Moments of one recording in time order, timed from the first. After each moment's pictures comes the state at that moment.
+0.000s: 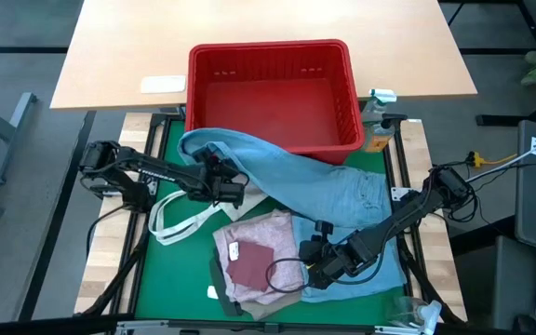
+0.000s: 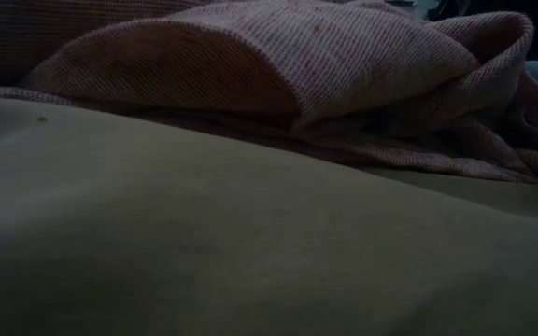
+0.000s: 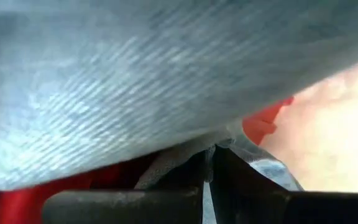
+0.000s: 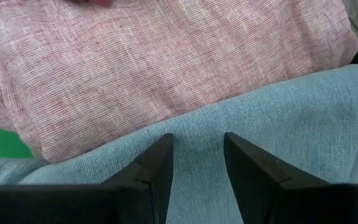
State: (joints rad) left arm -0.05 1.58 1.04 -0.95 -0.93 -0.54; right arm 0.61 1.74 1.29 -0.74 0.37 0.65
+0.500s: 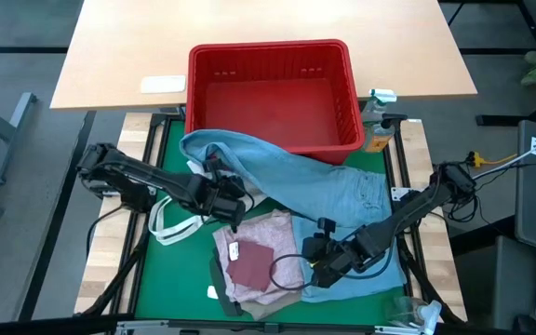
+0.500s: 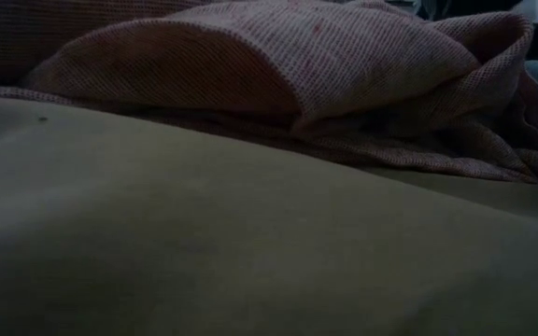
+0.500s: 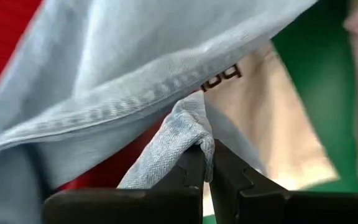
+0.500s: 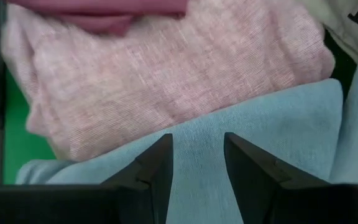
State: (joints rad) left arm -0.26 1.58 1.36 -1.16 -0.73 -0.44; right arm 0.61 1.67 1.29 -0.73 0.37 0.65
